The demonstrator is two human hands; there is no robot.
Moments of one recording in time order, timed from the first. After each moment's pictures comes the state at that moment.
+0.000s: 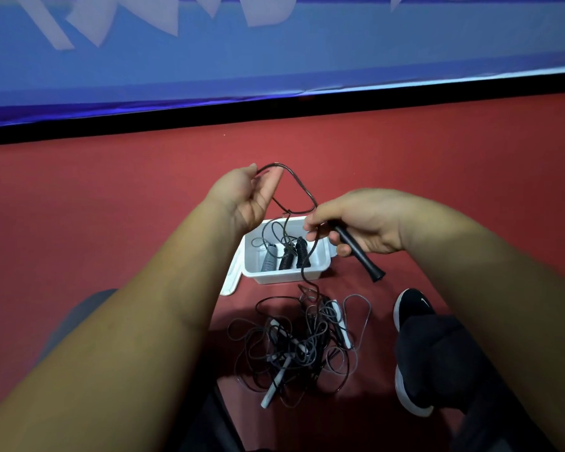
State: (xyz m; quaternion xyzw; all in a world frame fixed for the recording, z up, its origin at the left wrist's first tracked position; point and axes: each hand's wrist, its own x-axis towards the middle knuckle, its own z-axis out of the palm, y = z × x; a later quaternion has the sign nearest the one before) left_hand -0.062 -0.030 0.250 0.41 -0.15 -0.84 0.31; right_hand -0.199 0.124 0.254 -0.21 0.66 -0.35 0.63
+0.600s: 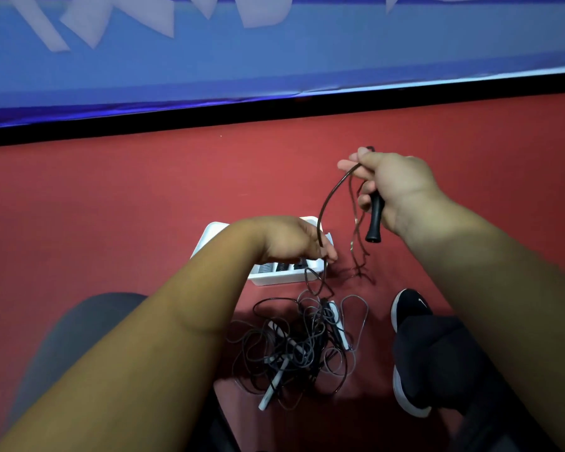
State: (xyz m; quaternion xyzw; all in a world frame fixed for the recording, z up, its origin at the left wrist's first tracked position) left_hand -0.067 0.025 0.223 0.28 -0.74 -0.57 -0.21; right_hand -0.228 0.124 0.265 -0.06 0.65 -0.65 0.40
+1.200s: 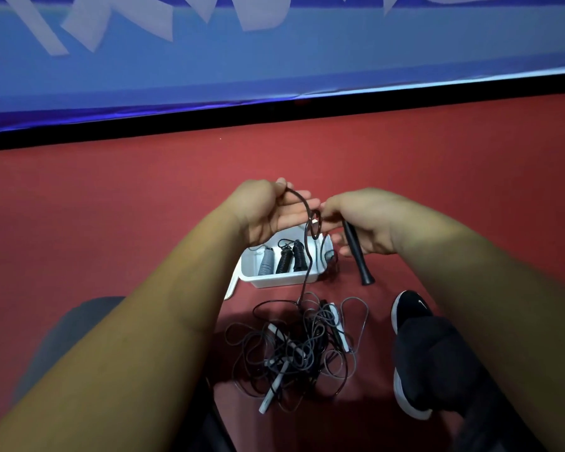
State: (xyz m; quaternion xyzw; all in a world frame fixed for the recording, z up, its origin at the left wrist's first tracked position) left_hand -0.075 0.005 0.253 0.41 -0.38 -0.81 0.14; right_hand -0.205 0.122 0.250 -0.17 0.74 -0.34 0.56
